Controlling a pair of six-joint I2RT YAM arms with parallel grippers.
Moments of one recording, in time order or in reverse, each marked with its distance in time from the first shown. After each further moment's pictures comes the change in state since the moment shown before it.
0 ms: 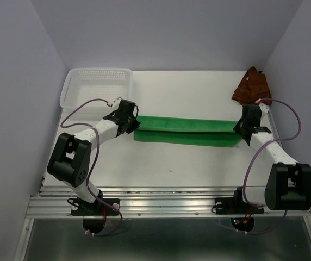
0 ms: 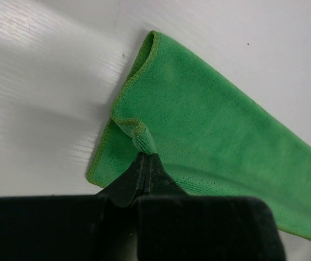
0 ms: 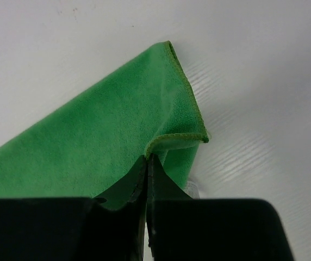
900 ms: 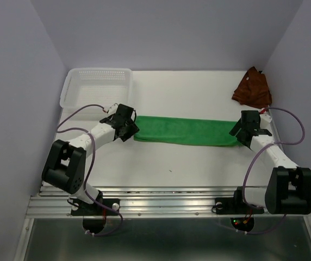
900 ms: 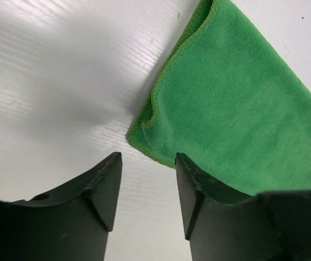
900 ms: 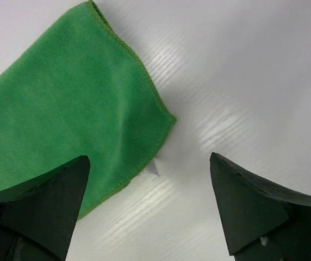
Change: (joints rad) left arm -0.010 -0.063 -0.054 -0.132 -0.011 -0.042; right arm -0.001 -0.025 -0.037 -0.181 0.106 0.119
